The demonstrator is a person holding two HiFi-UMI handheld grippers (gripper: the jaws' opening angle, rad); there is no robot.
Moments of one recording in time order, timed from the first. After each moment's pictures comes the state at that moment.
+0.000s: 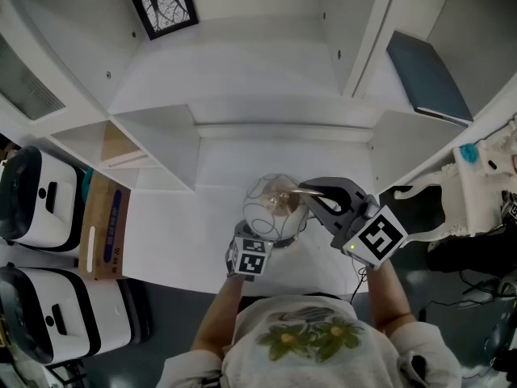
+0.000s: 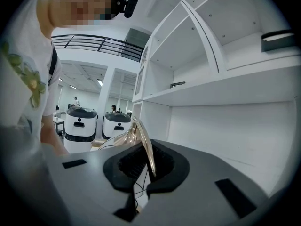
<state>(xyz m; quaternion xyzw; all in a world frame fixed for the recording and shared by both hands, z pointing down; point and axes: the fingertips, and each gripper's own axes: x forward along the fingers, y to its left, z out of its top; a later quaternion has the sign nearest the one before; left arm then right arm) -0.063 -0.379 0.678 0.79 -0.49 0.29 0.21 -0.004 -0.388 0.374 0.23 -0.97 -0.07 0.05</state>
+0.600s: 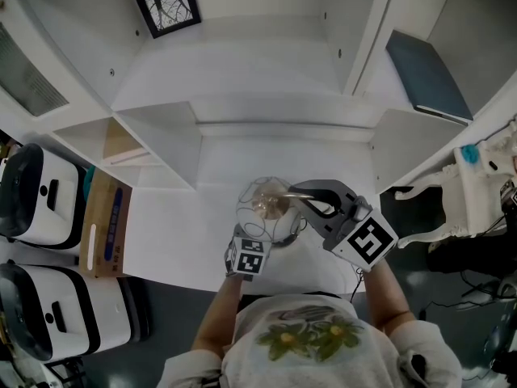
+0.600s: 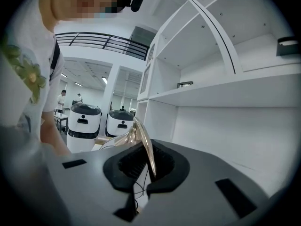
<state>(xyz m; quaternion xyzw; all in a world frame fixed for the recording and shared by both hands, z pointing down) -0.069 -0.372 0.686 0.79 -0.49 0.29 0.21 -0.023 -0.376 0.378 0.21 -0.97 -0.09 0.08</state>
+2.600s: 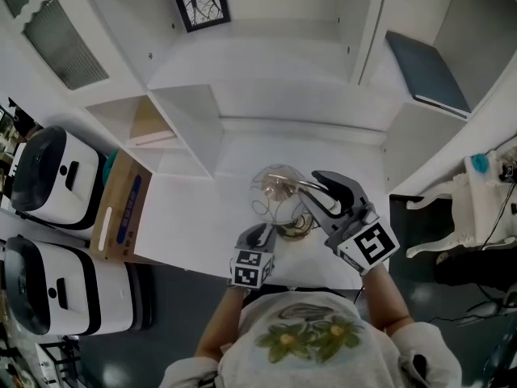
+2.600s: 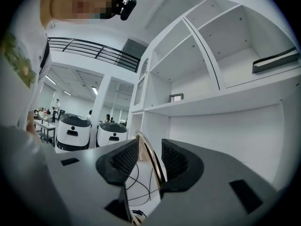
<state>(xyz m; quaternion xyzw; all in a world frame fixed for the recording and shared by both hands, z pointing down) -0.076 -0.305 0.633 0.80 -0.52 0.19 0.23 -0.008 -0.344 0.370 0.27 -0.96 -0.08 0.00</state>
